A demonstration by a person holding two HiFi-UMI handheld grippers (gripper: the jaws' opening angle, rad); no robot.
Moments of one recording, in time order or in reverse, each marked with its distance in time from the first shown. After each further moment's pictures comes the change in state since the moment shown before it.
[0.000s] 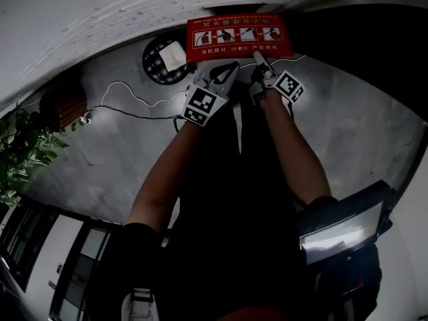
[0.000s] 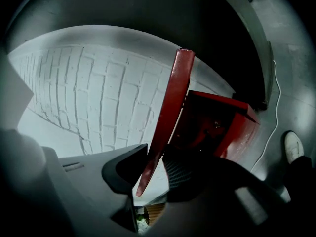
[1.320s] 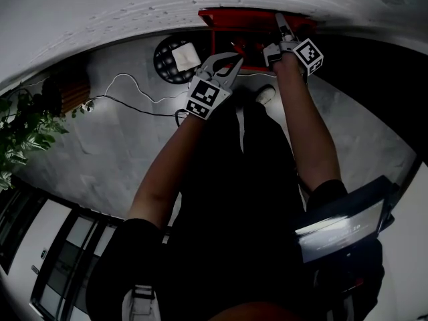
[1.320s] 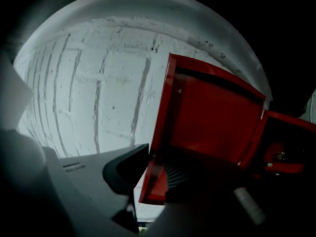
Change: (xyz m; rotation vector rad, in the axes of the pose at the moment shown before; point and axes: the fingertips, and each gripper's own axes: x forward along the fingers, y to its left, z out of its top) left arm -0.022 0.073 0.051 -0.009 -0.067 0.108; right arm 0.128 0.094 0.120 -0.016 -0.122 0.112
